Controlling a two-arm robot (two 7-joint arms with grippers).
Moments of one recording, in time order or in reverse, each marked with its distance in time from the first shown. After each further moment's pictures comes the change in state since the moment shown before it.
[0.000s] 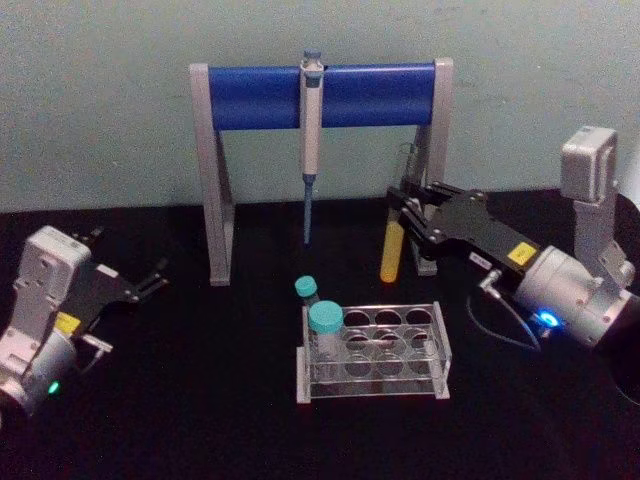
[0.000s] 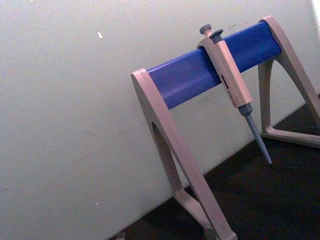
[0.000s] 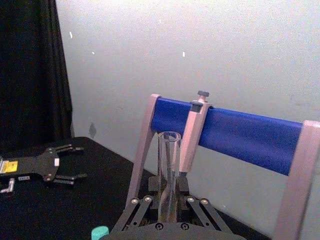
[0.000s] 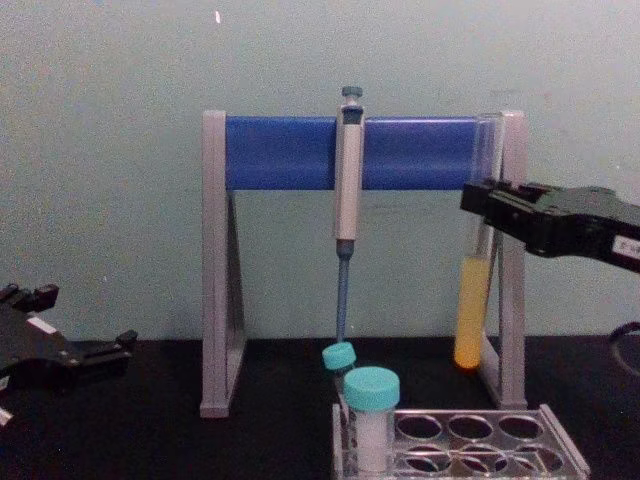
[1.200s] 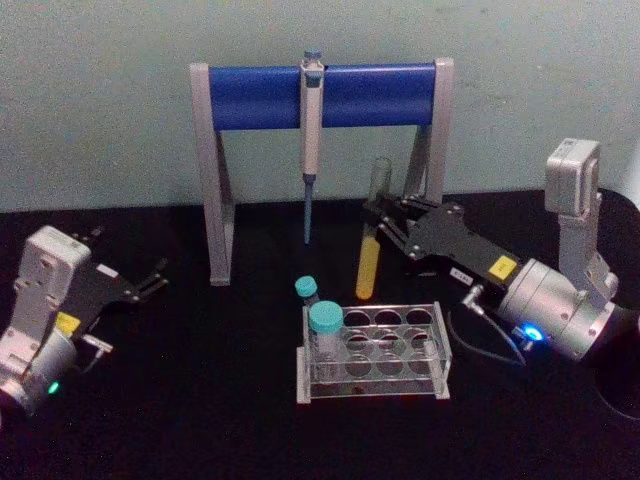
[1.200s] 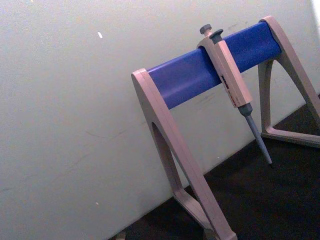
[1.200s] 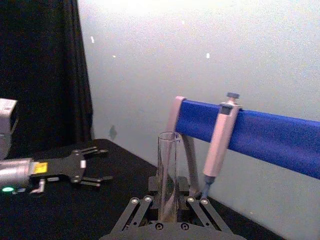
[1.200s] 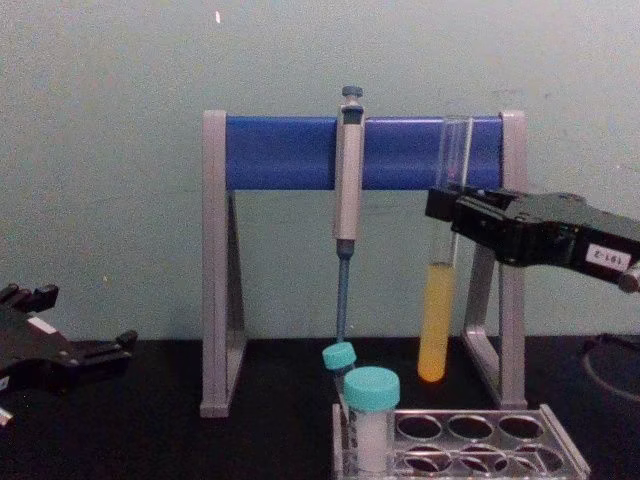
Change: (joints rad) left arm 0.000 0.000 0.000 0.000 0.000 0.000 0.000; right arm -0.013 -0.004 -0.034 -0.030 0.022 0.002 0.031
